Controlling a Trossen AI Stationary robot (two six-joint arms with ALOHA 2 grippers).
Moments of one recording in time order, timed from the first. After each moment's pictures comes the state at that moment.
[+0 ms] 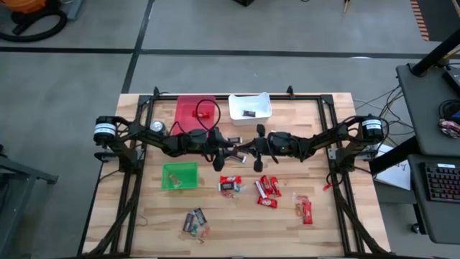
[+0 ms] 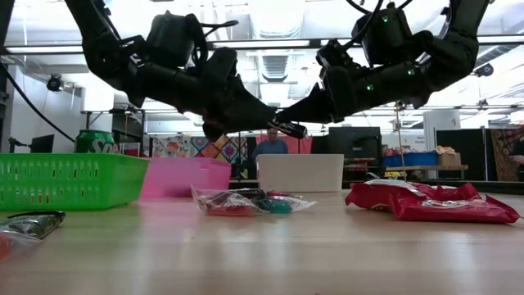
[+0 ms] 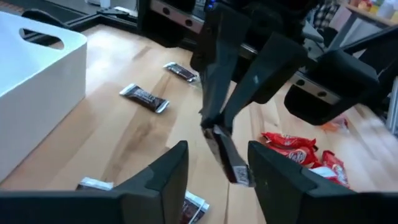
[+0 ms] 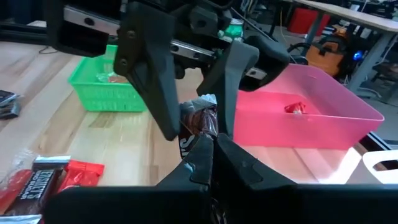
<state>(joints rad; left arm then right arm) 0.12 1.68 0.64 0.77 0.04 -0.27 -0.10 1.67 0.56 0.90 0.03 -0.15</state>
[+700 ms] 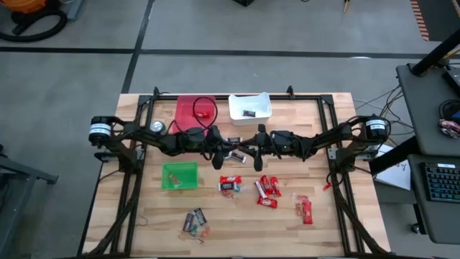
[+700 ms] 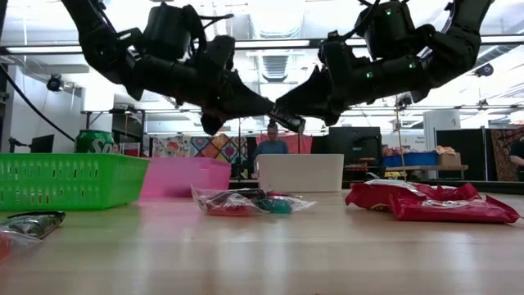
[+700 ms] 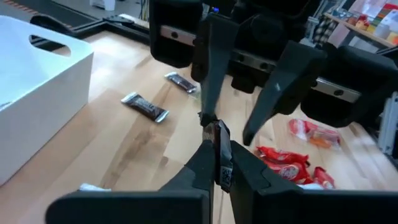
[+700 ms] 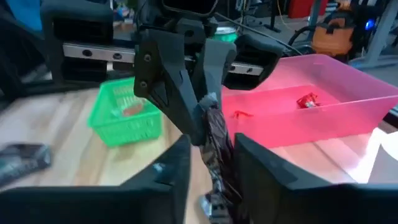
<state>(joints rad) 0.12 1.62 0.64 0.75 0.03 -0.31 -0.10 1.63 0.57 0.90 0.02 0.09</state>
